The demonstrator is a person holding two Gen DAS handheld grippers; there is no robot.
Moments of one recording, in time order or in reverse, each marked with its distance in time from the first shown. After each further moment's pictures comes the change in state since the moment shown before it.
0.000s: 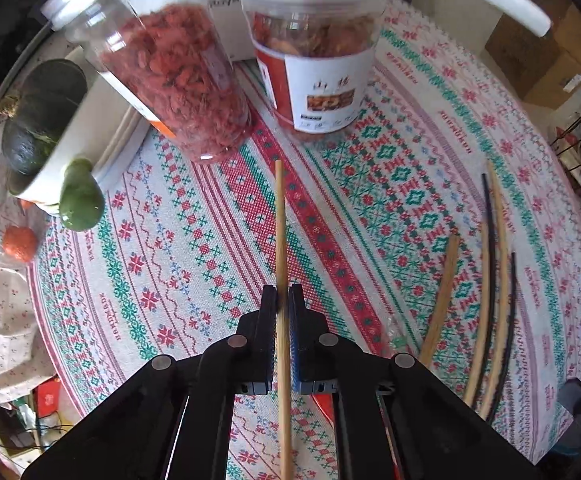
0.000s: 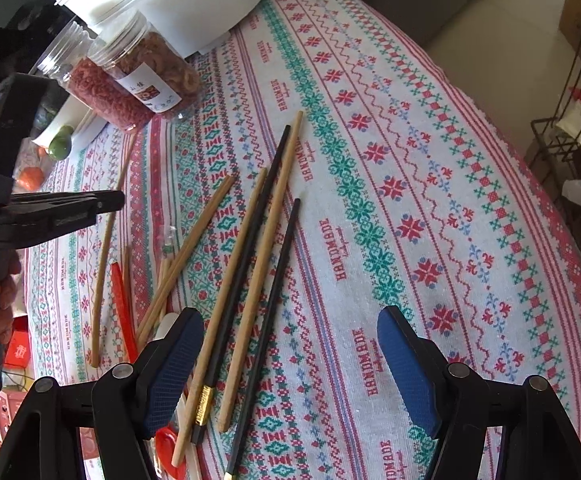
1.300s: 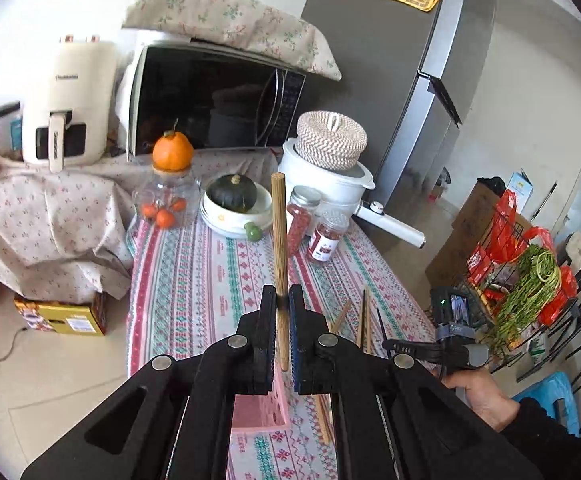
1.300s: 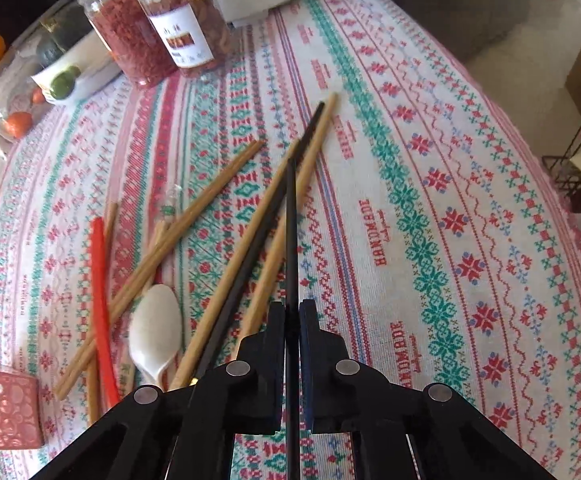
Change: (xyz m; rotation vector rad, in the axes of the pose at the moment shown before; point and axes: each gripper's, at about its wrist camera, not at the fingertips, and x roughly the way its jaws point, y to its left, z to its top) left arm -0.233 0.084 -0.303 -0.454 -0.761 -0.232; right arm 0.021 0.042 -0.037 -0.178 -0.100 -0.101
